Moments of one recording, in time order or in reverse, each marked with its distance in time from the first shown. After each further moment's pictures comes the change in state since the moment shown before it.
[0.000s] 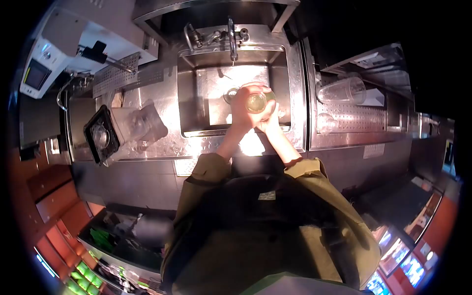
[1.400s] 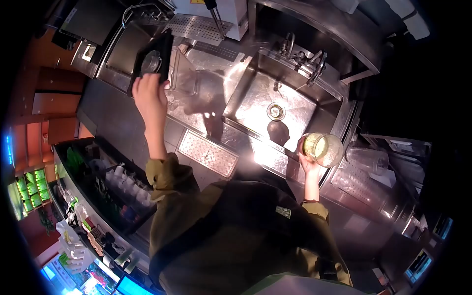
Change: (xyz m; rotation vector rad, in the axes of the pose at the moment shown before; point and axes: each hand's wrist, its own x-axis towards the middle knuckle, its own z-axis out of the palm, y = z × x) left_hand -0.049 0.090 -0.310 1.513 0.402 -0.073; right_hand -0.034 -0.030 -0.037 0.409 0.153 0.078
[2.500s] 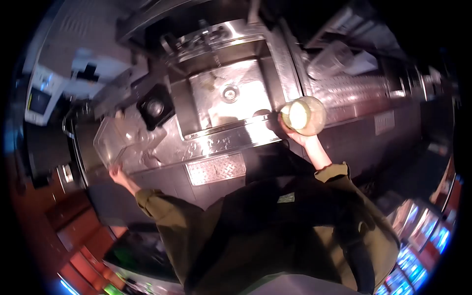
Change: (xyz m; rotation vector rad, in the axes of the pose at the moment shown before) left_hand -0.086 -0.209 0.145 -0.800 0.035 -0.807; right_hand -0.090 -0.029 -0.042 -0.025 -0.007 -0.050
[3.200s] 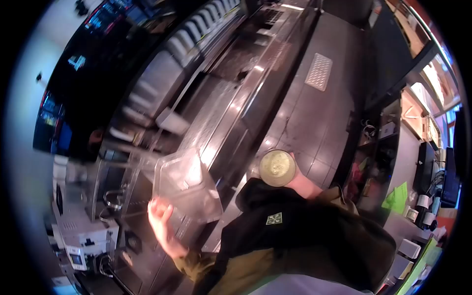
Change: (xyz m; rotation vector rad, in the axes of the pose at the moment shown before) left_hand -0.674 0.408 0.195 -0.378 -1.398 -0.011; right_hand -0.312 -0.296 -0.262 0.155 -0.858 -0.366
